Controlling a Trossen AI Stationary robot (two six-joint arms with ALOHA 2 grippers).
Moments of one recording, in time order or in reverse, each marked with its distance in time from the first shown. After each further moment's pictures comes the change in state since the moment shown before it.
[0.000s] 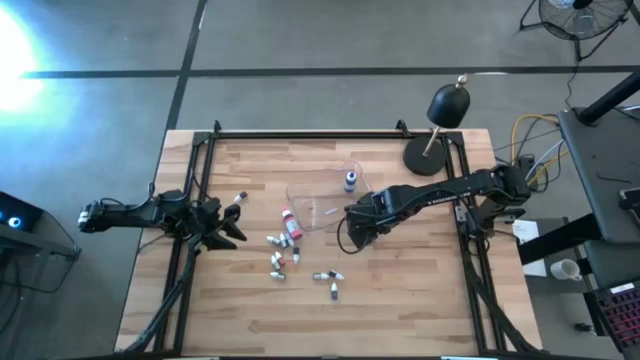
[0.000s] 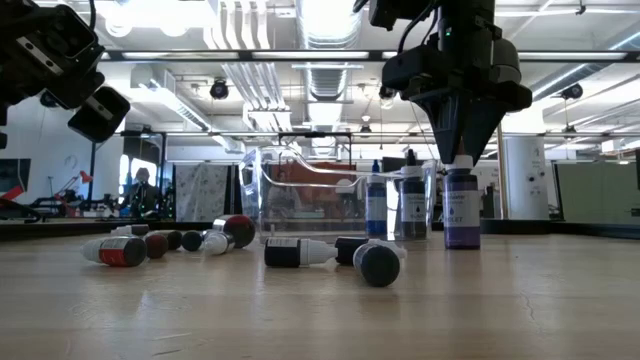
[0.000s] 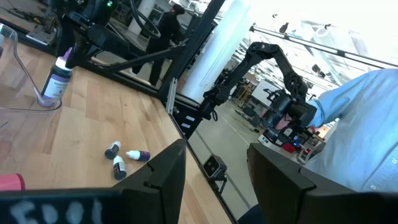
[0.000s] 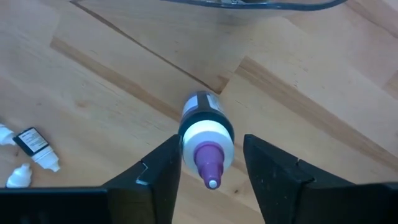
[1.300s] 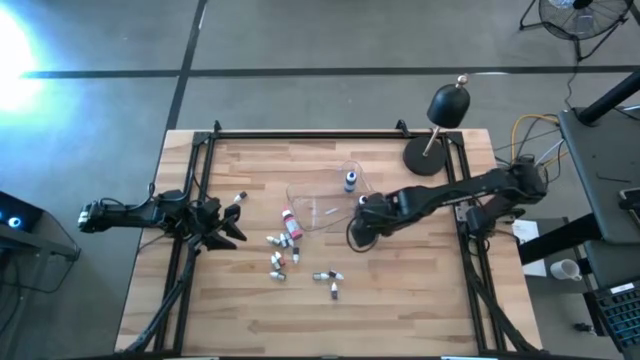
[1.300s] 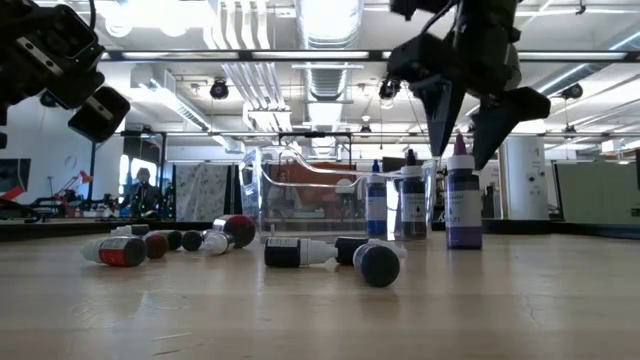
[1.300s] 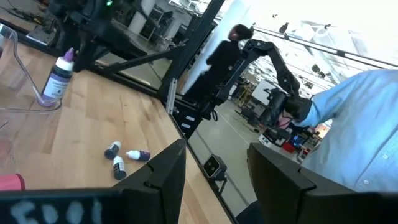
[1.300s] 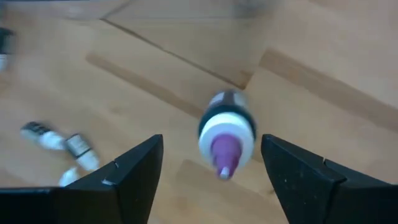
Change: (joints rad) left arm 0.000 0.000 0.000 0.000 0.000 0.000; right arm 0.009 -0.111 -0.146 0.182 -0.026 0.130
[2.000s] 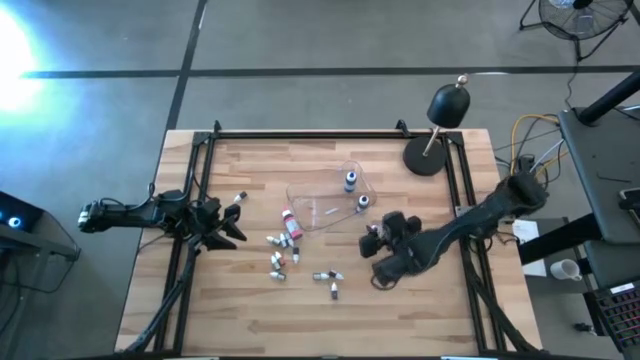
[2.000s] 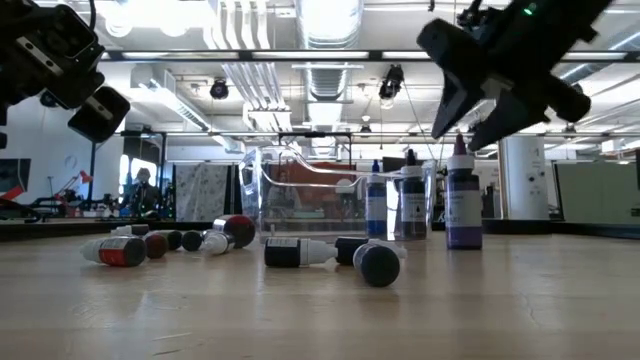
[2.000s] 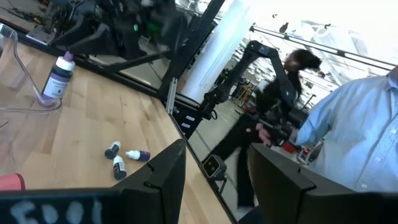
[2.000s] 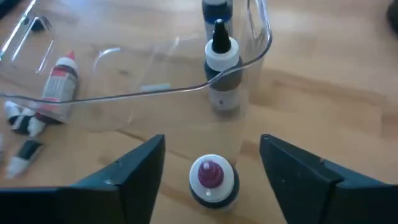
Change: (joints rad) left arm 0.000 0.000 0.000 0.000 0.000 0.000; right arm 0.341 -0.001 -0.115 0.037 0.777 0.399
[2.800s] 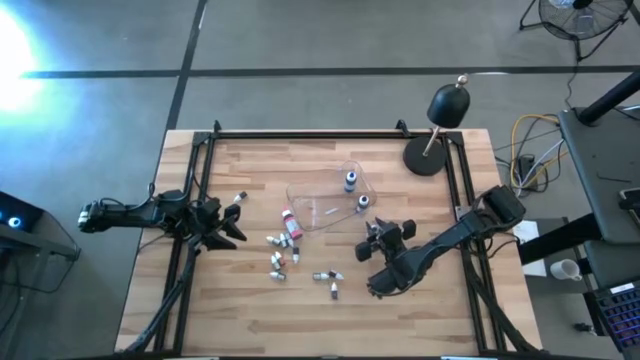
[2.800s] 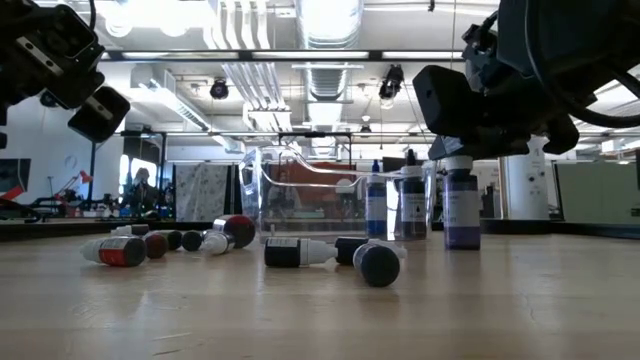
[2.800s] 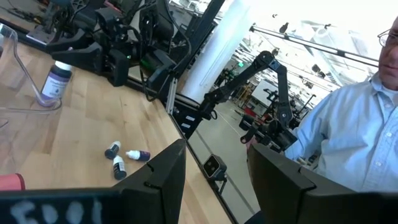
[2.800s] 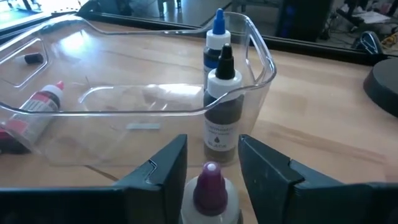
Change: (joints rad) left arm 0.000 0.000 0.000 0.000 0.000 0.000; right arm 0.063 0.251 -0.024 0.011 0.354 0.114
